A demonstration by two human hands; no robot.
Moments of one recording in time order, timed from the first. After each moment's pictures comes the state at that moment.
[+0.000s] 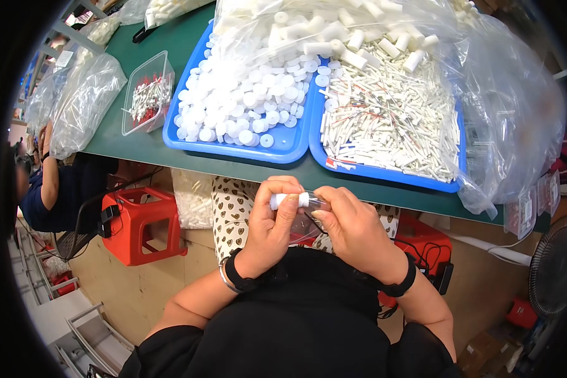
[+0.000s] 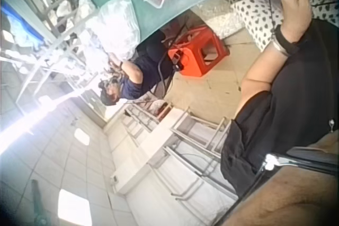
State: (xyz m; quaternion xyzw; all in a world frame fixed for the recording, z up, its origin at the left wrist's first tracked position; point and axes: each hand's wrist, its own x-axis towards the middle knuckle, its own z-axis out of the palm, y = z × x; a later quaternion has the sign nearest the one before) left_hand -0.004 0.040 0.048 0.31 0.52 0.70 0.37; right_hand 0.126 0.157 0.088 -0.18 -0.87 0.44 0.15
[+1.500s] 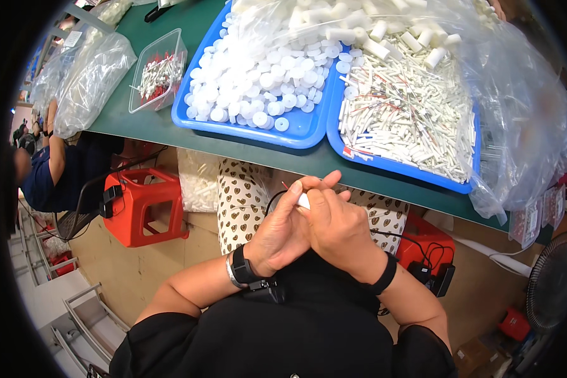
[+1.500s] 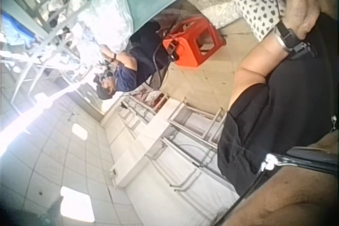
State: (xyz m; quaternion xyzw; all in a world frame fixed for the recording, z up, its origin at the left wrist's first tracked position) left_hand 0.008 0.034 0.046 -0.03 0.19 0.73 0.65; right_hand 0.107 0.123 0.061 -0.14 -0.94 0.24 0.21
